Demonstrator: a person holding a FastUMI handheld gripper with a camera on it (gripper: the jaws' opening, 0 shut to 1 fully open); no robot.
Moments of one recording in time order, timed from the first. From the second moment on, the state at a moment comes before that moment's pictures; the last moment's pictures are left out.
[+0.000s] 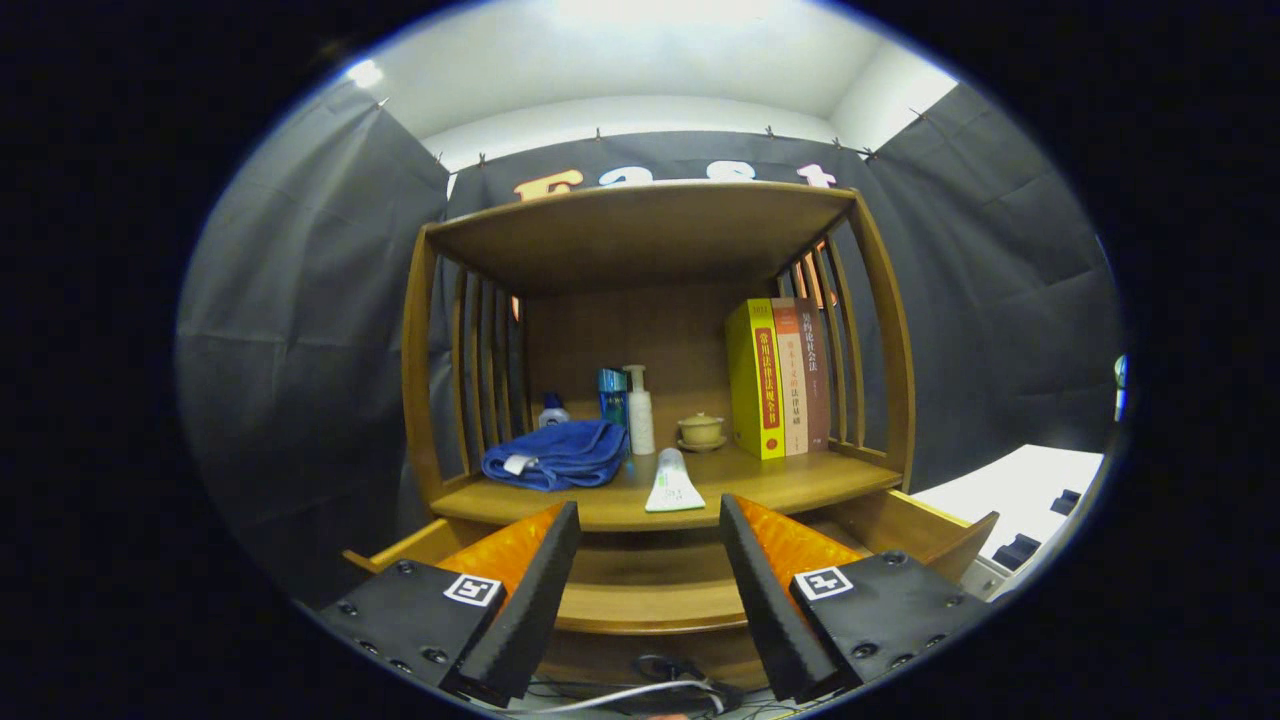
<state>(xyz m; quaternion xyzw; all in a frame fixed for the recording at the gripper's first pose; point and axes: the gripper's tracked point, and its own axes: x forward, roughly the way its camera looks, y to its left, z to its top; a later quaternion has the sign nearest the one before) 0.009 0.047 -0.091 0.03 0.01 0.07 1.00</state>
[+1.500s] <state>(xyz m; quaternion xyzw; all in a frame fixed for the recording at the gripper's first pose) -0.068 -0.033 -0.054 0.05 -0.04 0.03 1.00</state>
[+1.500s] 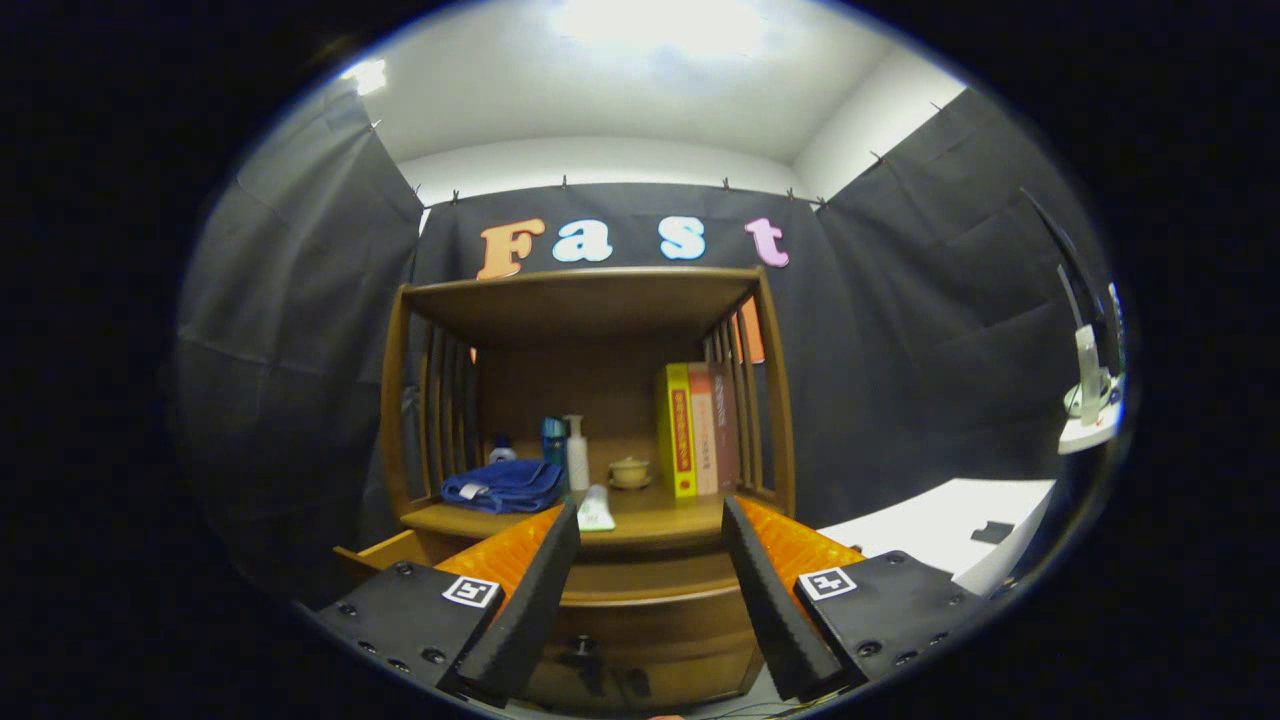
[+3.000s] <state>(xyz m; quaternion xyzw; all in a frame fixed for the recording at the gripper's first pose) 0.031 0.039 -0.177 0.02 0.08 0.08 0.99</state>
